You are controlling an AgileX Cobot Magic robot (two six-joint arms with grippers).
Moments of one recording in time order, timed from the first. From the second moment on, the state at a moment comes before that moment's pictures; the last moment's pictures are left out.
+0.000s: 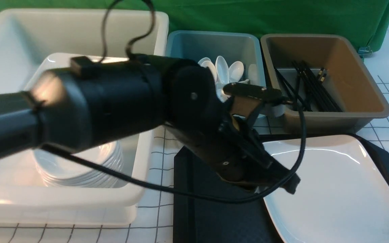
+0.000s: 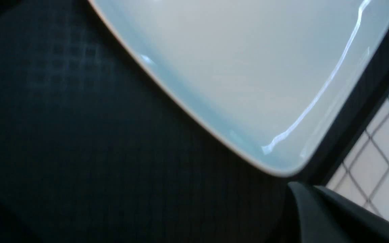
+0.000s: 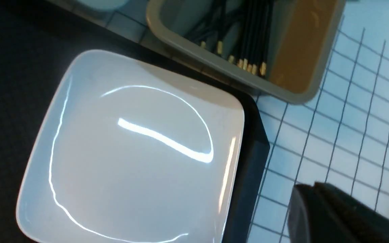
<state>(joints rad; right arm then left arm) 0.26 1.13 -1.30 -0.14 1.16 -0.20 -0.81 1.76 -1.38 -0.35 0.76 -0.02</state>
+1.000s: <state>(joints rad) 0.21 1.08 -1.20 0.20 1.12 -0.38 -0.70 2.30 -1.86 -0.20 0.73 -0.20</state>
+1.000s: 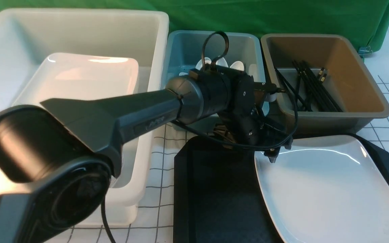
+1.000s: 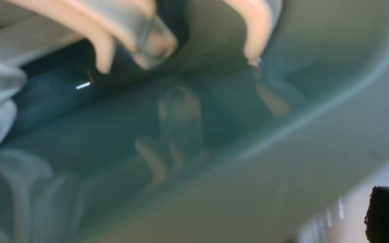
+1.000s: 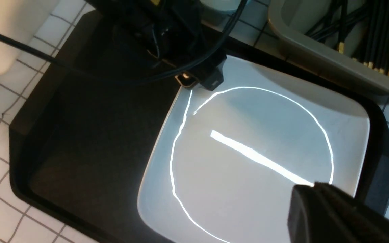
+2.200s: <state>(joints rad) 0.21 1.00 -1.30 0.26 1.11 -0.39 -0.69 1.96 -1.87 -0.25 1.00 0.02</state>
